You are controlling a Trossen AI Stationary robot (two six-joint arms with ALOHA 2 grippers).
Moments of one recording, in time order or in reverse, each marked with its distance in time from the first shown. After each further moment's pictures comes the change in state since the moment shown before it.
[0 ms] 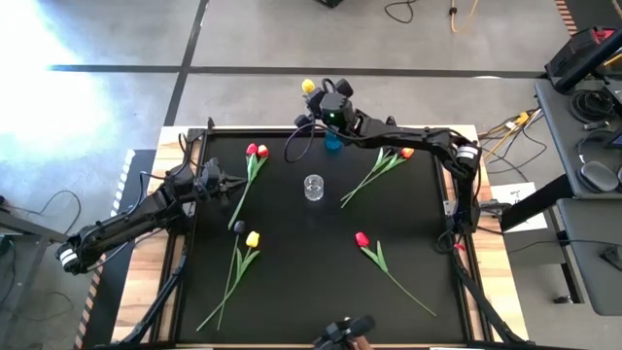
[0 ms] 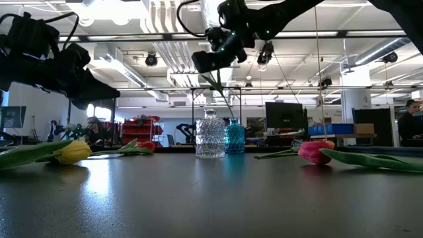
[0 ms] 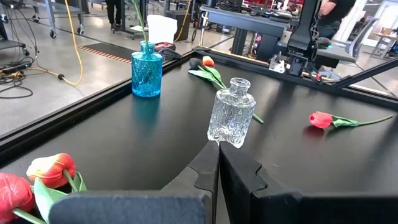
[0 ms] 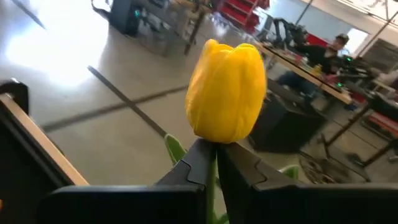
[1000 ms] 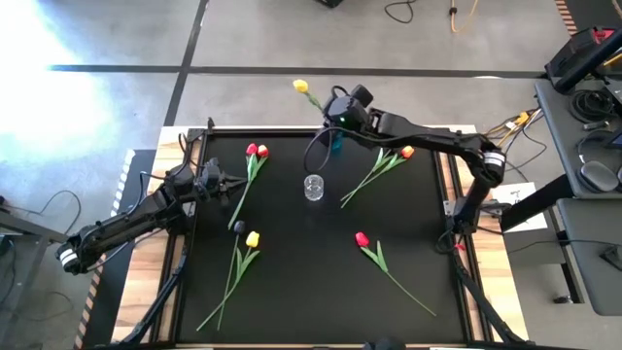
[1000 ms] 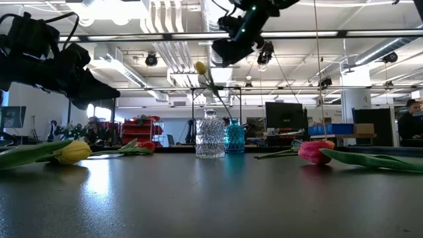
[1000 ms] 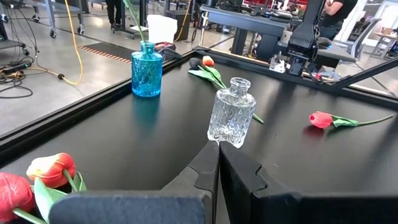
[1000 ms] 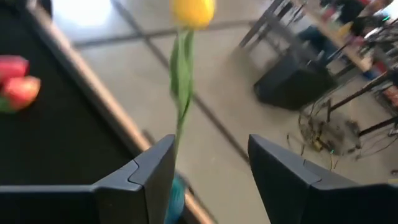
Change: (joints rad) left arm 0.000 0.001 0.000 0.000 0.000 0.000; right arm 0.051 -0.205 0.000 -0.592 0.002 0.121
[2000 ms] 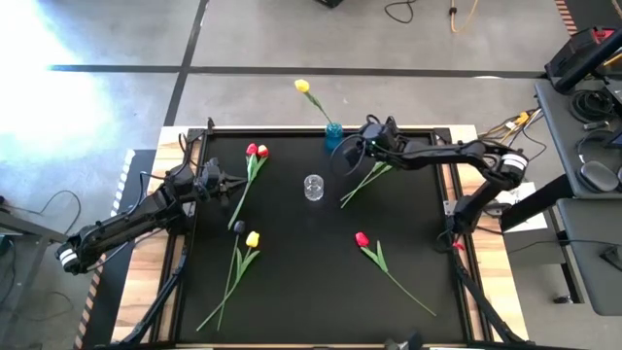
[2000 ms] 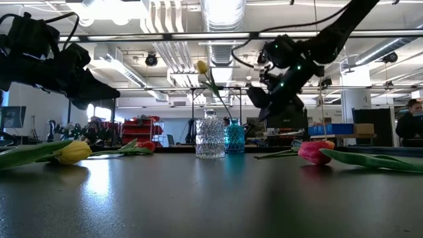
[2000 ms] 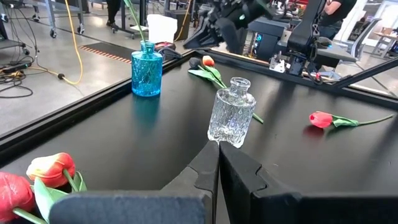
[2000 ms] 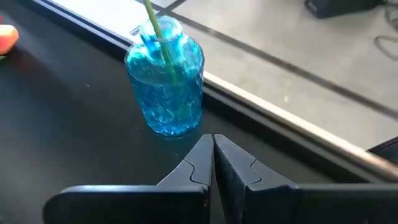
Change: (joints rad) left arm 0.000 0.001 0.000 0.000 0.000 0.000; right arm -0.187 -0.137 -0.786 0.616 -0.310 0.399
